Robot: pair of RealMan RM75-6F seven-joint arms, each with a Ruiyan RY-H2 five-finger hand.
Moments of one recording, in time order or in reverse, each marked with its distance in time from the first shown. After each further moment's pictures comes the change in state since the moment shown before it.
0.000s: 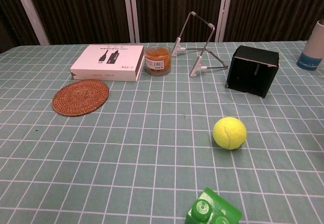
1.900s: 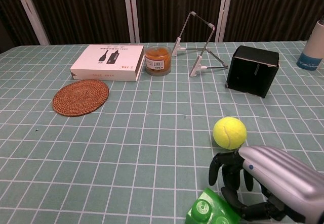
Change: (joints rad) left arm 0.021 0.018 0.029 0.025 0.067 0.075 -0.059; right arm 0.101 -0.488 -0.088 0.067 0.039 -0.333 -0.063
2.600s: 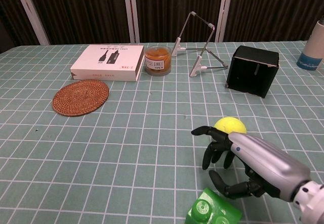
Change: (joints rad) left arm -0.001 -0.011 -0.017 0.027 -0.023 0.004 -0.024; right arm 0.058 -0.058 0.066 0.085 0.057 -0.027 0.158
